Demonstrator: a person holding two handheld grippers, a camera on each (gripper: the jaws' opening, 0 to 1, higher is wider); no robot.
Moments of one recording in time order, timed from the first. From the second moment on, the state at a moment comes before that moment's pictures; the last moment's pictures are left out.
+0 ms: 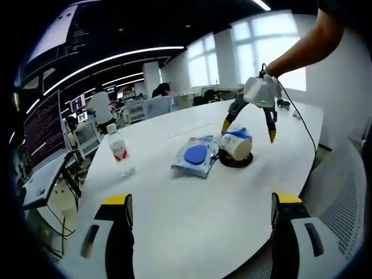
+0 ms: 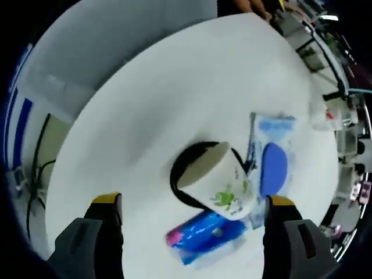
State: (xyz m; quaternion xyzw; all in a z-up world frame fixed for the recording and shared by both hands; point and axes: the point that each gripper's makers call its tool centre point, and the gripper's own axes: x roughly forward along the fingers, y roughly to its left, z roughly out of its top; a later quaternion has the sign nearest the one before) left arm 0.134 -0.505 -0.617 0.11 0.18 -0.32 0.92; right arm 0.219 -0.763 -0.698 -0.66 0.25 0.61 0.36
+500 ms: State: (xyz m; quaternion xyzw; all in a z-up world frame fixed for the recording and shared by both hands) left arm 0.134 -0.504 -0.615 0.11 0.18 -0.31 0.93; right arm 0.227 -0.760 -0.708 -0.71 0.19 0.63 0.24
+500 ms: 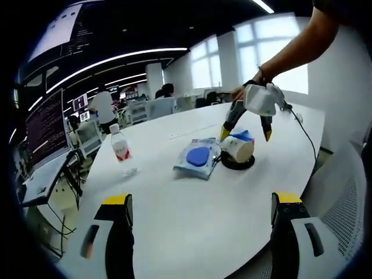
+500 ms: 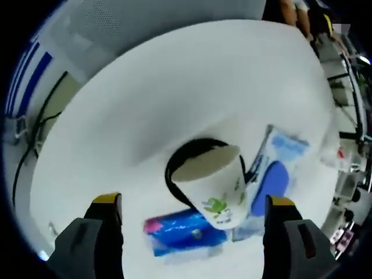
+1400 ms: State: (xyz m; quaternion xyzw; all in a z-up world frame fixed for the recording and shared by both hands) left arm 0.136 -0.500 -0.616 0.11 0.18 -0.31 0.93; right arm 0.224 -0.757 -0.731 -0.73 0.13 0.67 0.08
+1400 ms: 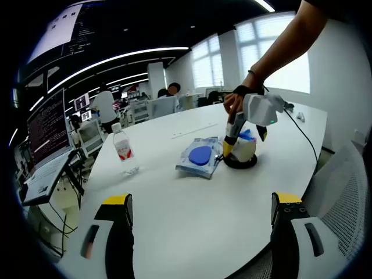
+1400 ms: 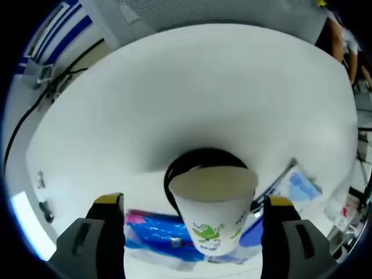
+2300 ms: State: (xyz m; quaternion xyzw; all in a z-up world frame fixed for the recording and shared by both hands) left arm 0.137 -0.499 -0.616 0.11 0.18 -0.30 0.93; right arm 0.222 -0.745 -0.735 -0.74 0.10 0.67 0.03
